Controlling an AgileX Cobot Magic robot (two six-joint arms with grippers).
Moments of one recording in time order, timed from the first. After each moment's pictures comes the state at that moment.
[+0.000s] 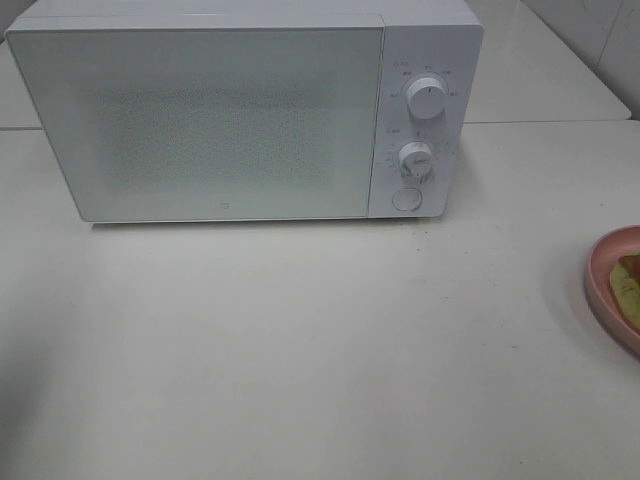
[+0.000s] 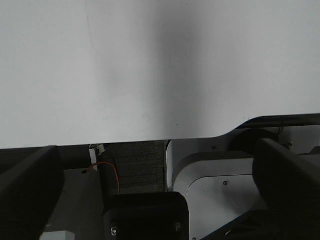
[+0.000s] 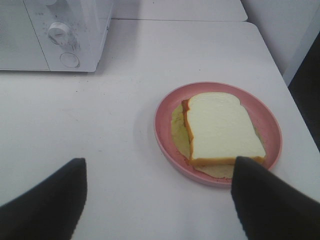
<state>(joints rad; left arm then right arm) -0.06 1.02 -0.74 -0.05 1.19 -0.01 0.05 0.00 -0.50 -0.08 1.00 0.05</state>
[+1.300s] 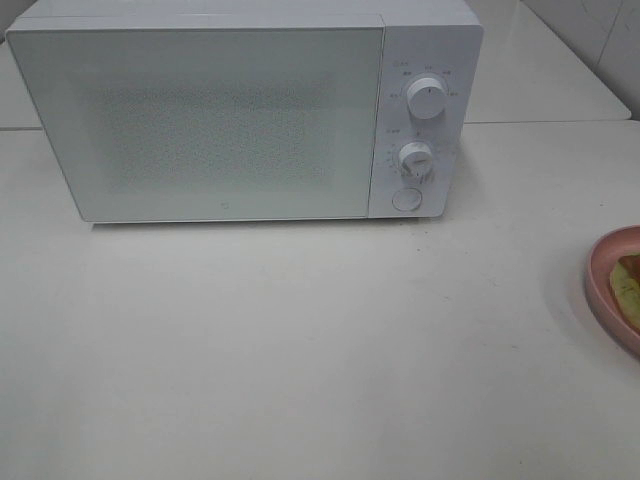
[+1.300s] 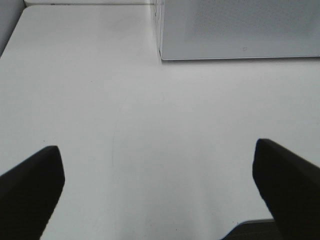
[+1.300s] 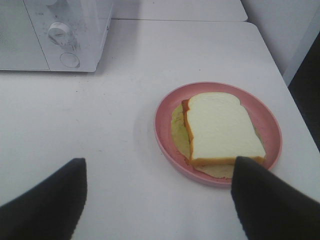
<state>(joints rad) -0.06 0.00 -0.52 -0.05 1.09 -0.01 0.05 0.00 -0.50 -0.08 1.00 0.05</state>
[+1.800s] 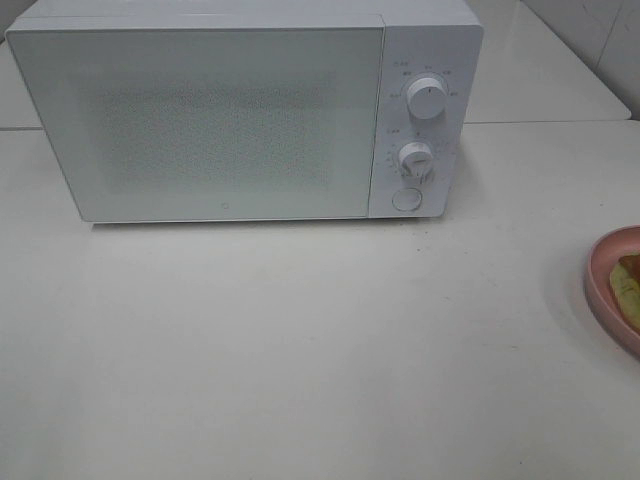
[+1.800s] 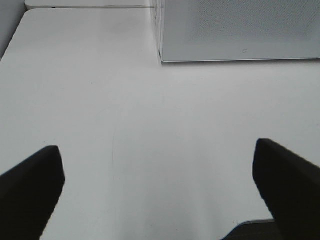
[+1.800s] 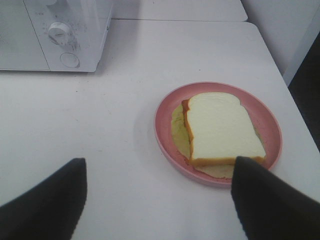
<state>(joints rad) -0.06 0.00 -0.52 -0.04 1.08 -0.01 0.05 0.00 -0.50 -0.08 1.00 0.05</state>
